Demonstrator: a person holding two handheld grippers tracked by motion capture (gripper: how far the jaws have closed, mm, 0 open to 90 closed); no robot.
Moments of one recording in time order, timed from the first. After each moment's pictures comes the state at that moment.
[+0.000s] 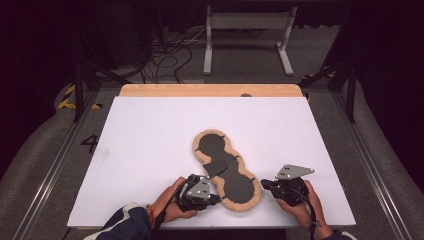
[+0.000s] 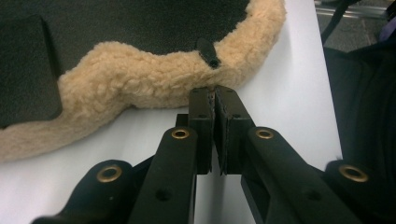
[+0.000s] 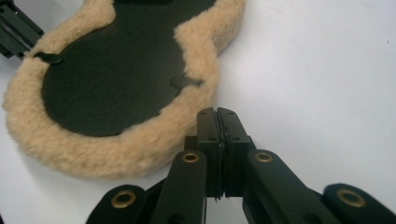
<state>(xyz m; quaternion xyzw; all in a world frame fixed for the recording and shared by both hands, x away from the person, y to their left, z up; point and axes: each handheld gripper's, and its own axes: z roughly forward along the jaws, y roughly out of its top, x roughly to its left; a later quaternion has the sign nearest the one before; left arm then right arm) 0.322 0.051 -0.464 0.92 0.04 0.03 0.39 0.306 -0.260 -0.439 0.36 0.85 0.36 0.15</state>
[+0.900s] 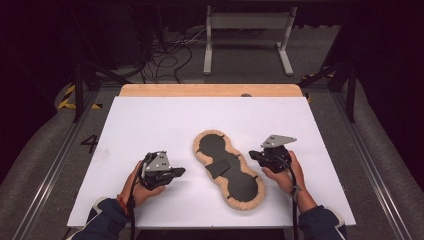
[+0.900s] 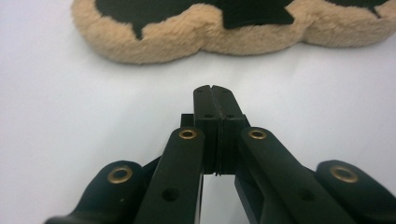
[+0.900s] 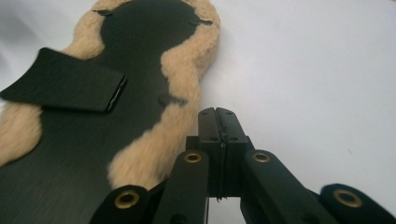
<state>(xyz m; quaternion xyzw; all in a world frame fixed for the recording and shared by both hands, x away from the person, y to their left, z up) 0.364 0.156 -0.448 0.88 0.19 0.10 0.41 0.395 -0.229 -0.427 0.35 0.84 0.37 0.17</state>
